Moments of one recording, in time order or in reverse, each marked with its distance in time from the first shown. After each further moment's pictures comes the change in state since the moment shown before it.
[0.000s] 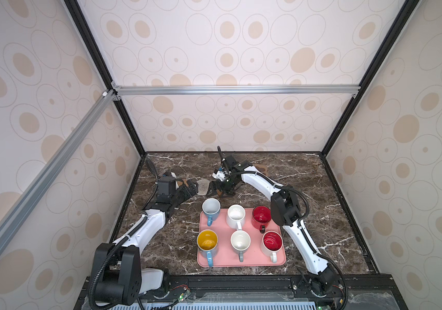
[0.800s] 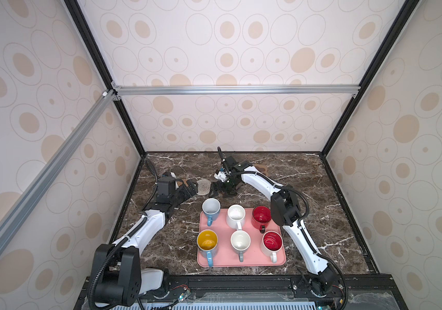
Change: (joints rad) left arm 0.000 -0.007 -0.003 0.002 -0.003 -0.004; right arm 0.000 0.000 0.000 -0.015 0.087 -0.006
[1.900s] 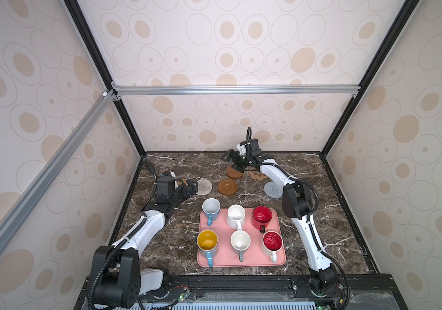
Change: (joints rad) left arm 0.002 -0.014 0.000 0.007 0.012 -0.003; right arm -0.215 -0.013 -0.046 0.633 0.027 0.513
